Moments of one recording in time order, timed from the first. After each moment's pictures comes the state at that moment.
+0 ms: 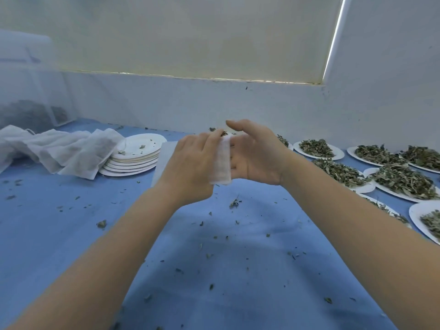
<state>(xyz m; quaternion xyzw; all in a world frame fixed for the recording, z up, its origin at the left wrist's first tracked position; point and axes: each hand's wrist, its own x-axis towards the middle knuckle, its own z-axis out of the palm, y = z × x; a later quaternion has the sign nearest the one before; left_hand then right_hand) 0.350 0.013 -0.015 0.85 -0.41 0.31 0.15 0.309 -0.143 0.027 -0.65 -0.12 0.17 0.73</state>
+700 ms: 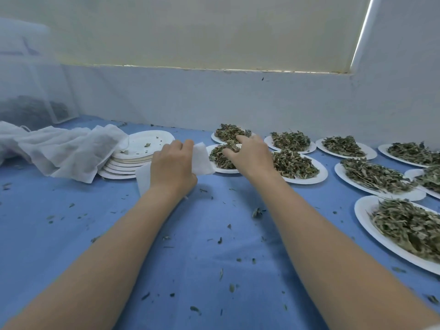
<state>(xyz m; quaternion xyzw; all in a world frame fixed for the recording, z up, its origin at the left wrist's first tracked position) 0.445 0.028 -0.062 0.93 -0.19 0.30 0.10 0.428 -0.137 -0.044 -0.94 0.15 -0.23 0.21</state>
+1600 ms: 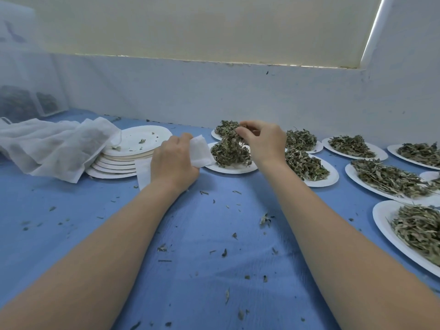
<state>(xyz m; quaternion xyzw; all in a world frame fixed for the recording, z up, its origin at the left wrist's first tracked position) 0.482 0.019 -0.075 0.92 -0.19 0.28 0.21 0.444 -0.150 -0.040 -0.82 0.09 -0.37 0.42</state>
